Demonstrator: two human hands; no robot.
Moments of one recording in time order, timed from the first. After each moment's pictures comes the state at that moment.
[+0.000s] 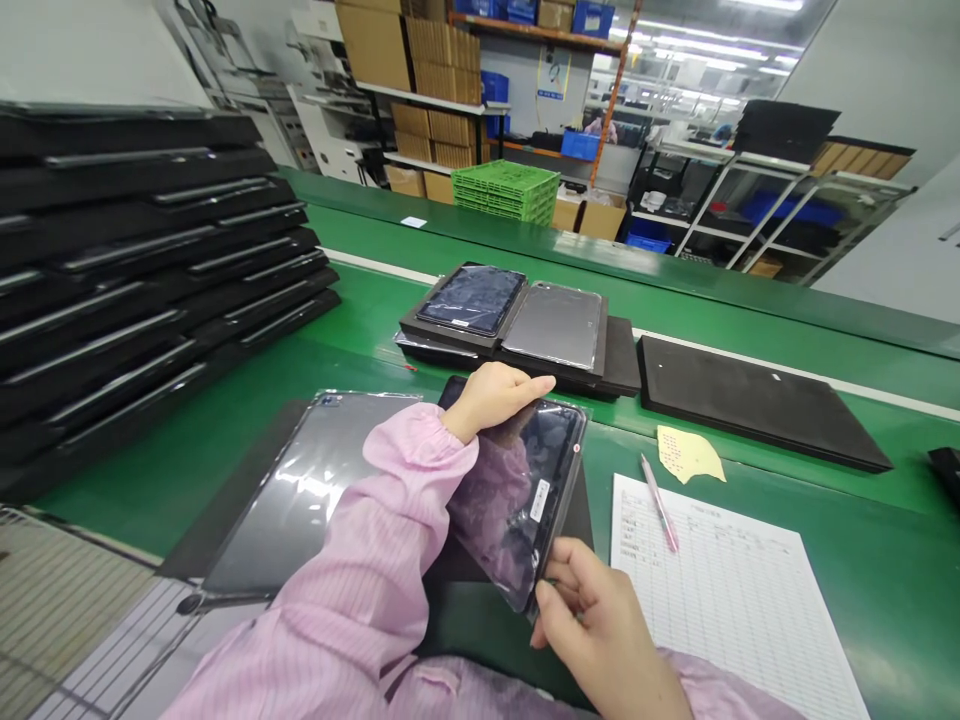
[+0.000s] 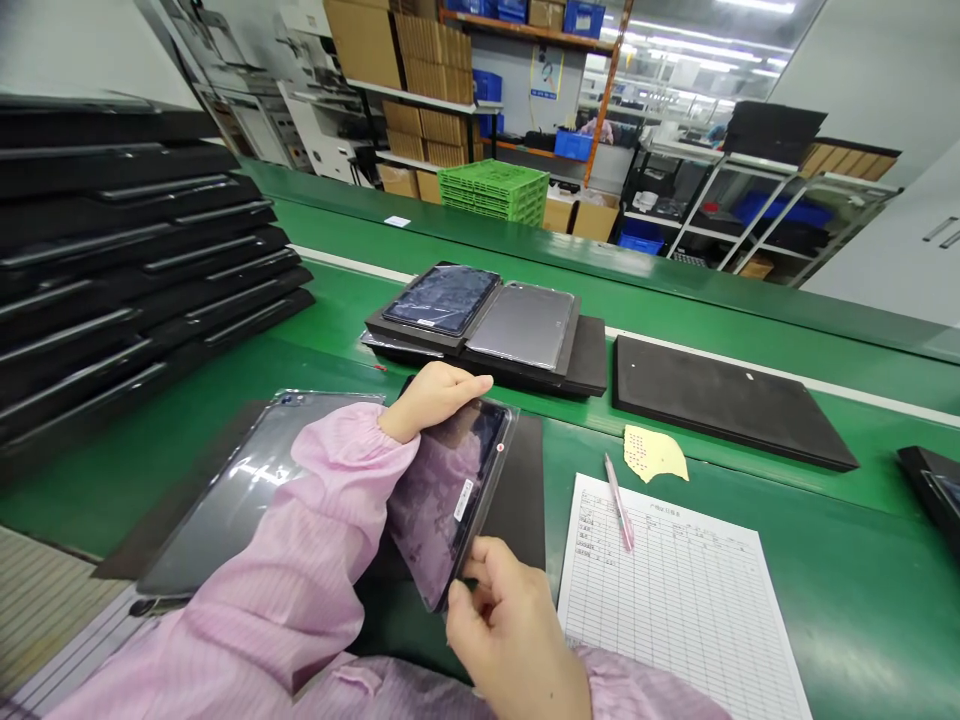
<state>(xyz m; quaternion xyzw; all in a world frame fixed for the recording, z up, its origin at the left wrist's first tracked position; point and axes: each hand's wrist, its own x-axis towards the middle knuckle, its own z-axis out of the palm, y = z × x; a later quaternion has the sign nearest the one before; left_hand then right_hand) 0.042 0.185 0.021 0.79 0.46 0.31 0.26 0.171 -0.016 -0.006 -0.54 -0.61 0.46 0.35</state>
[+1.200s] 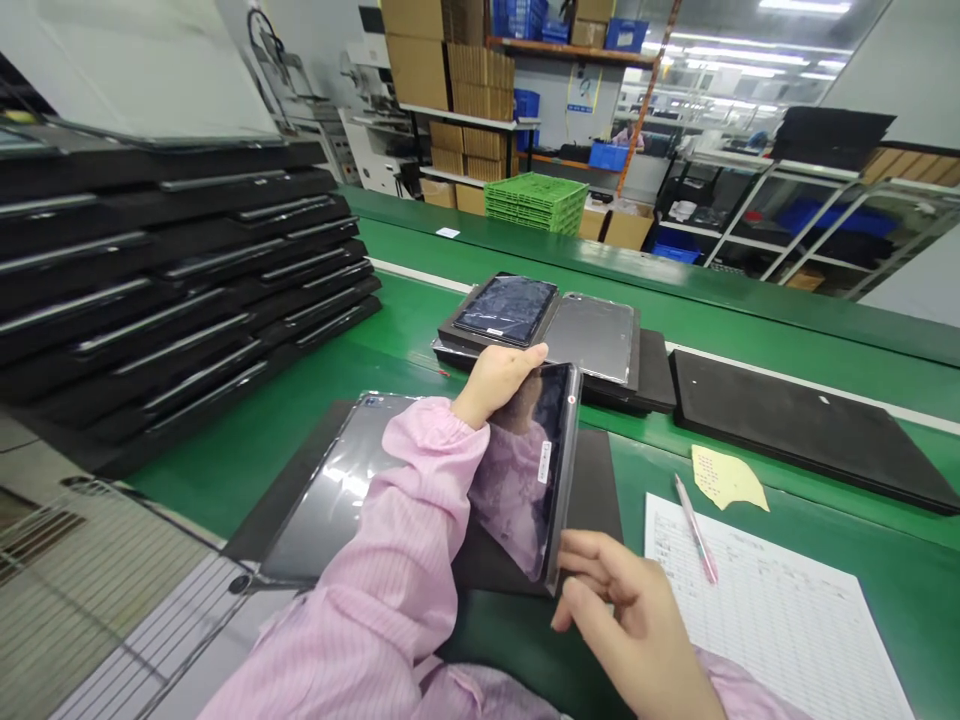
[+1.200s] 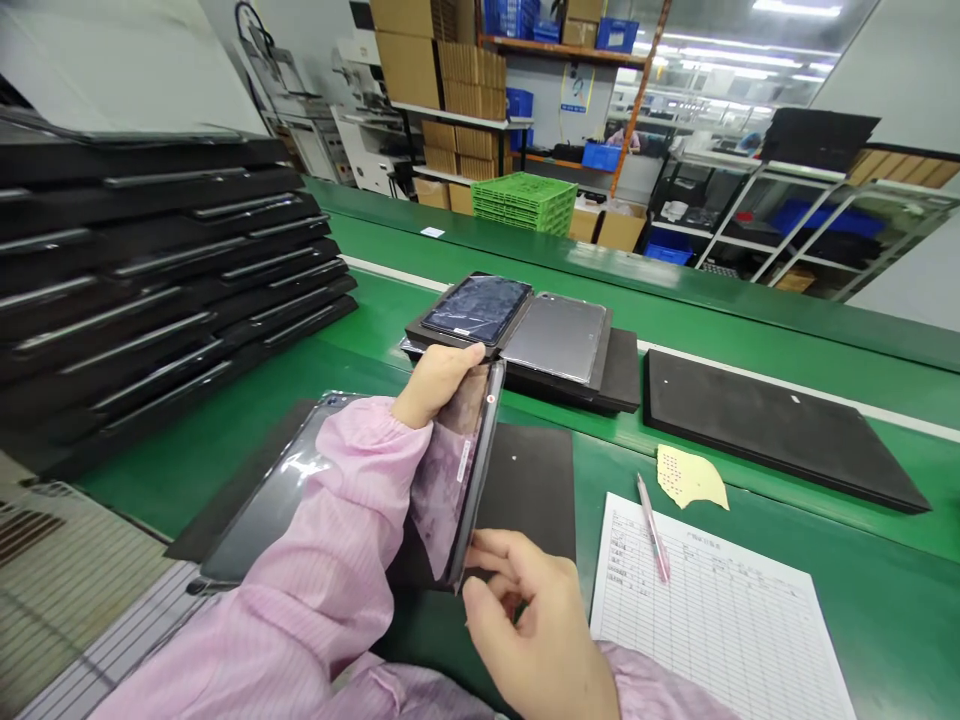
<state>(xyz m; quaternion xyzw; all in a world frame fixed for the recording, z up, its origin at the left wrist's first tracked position) 0.006 0.207 0.030 0.70 0.45 0.47 0.29 0.154 0.004 0.014 -0.51 -0.61 0.47 0.39</state>
